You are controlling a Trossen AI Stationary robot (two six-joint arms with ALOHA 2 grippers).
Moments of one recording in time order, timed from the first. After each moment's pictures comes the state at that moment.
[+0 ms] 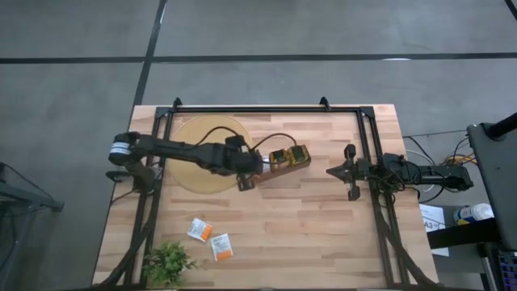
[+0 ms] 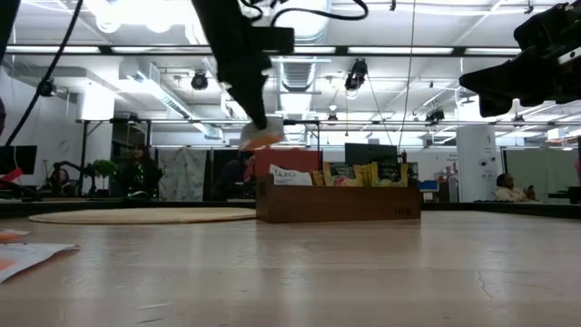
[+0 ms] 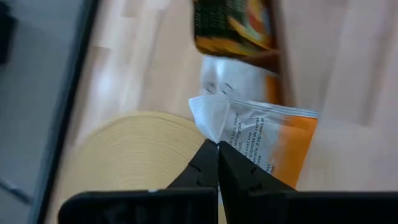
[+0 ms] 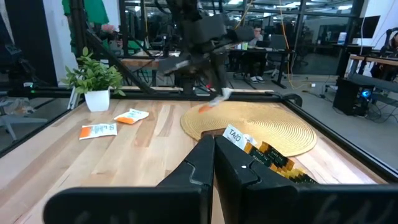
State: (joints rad) left arm -0.04 1.69 1.40 -0.83 -0.46 -0.13; right arm 0.00 0.02 0.01 0.01 0.03 0.00
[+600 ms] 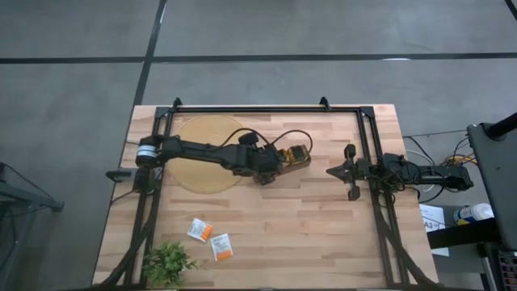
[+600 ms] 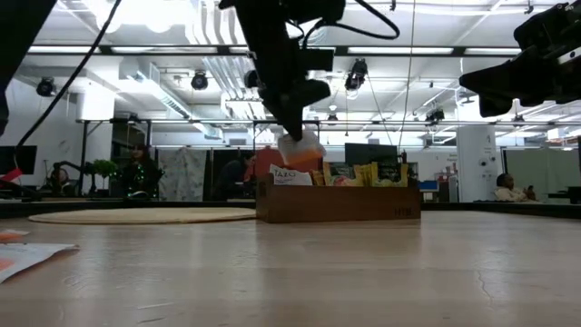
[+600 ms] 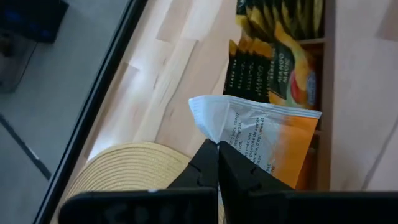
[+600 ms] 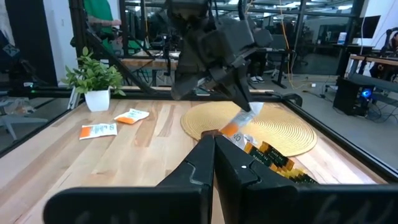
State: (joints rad) left arm -0.02 1.94 1.64 -0.83 -0.61 -0.26; right arm 0.00 0.02 0.01 0.01 0.03 0.00
